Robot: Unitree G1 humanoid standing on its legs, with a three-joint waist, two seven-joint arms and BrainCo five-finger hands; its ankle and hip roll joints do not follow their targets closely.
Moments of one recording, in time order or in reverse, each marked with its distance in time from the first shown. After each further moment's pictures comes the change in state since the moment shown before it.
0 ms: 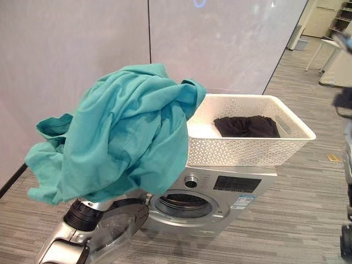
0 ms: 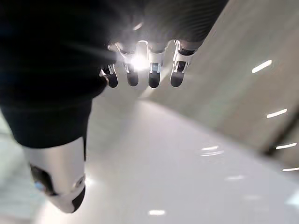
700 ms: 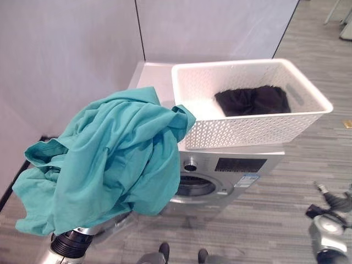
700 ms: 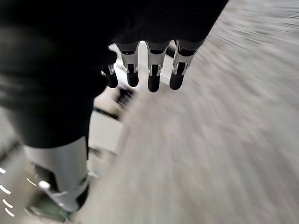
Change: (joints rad) left arm 0.222 0.014 0.054 -0.083 0.102 -0.030 -0.059; right arm 0.363 0.372 -0.040 0.682 0.245 0.058 -0.008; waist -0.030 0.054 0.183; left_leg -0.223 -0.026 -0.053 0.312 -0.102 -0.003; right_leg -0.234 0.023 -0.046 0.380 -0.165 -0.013
